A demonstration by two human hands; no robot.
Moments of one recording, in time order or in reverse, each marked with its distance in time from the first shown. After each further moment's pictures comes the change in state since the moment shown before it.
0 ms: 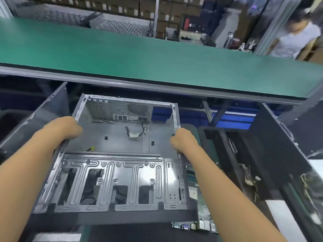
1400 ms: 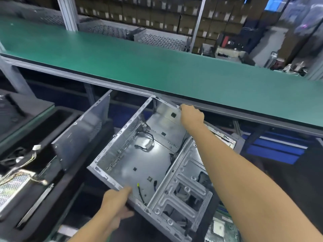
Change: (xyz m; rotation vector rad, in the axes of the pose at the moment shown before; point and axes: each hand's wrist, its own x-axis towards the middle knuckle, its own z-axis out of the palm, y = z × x) left_hand -0.128 0.036 0.154 -1.598 -0.230 -0.512; right_hand 0.113 -0.134 -0.010 -0.407 0.303 -0.376
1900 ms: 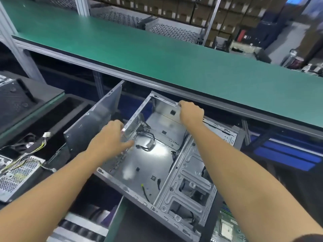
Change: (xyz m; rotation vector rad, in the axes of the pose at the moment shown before) left_hand 0.037 0.144 -0.048 1.093 0.212 0.857; right_hand 0.019 -0.047 0.033 0.020 0.044 -0.055
